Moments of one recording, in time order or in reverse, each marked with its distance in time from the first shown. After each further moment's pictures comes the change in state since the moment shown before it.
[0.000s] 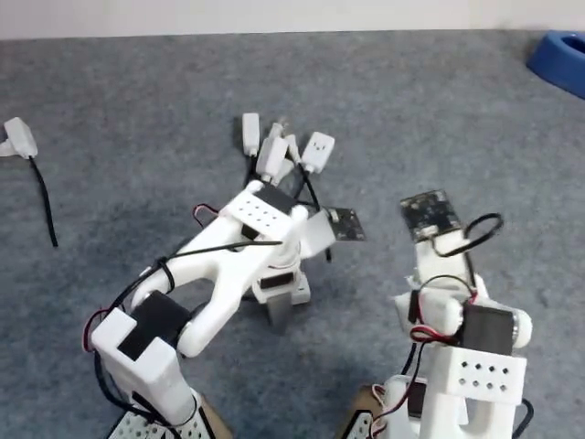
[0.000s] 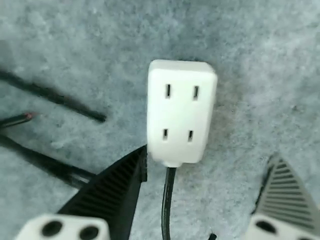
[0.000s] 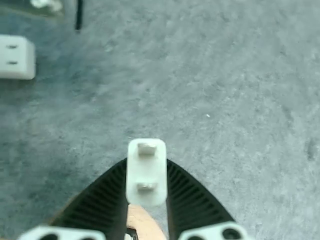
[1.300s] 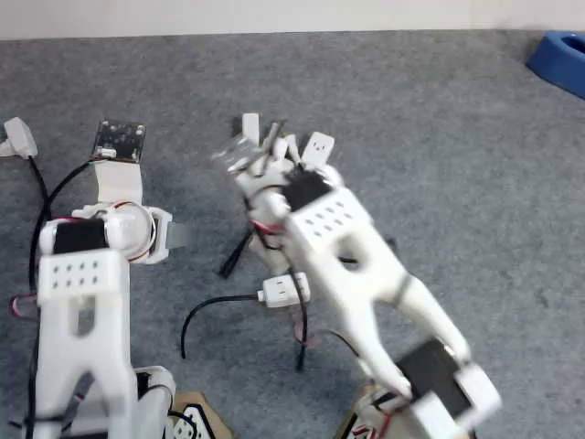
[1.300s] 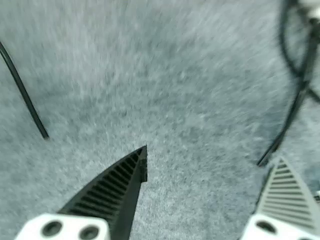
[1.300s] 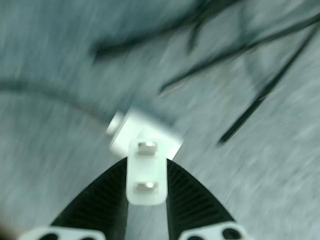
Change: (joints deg) left arm -41.1 -47.3 23.1 -11.6 27.6; right arm -40.0 54.3 -35.0 -12.7 -15.3
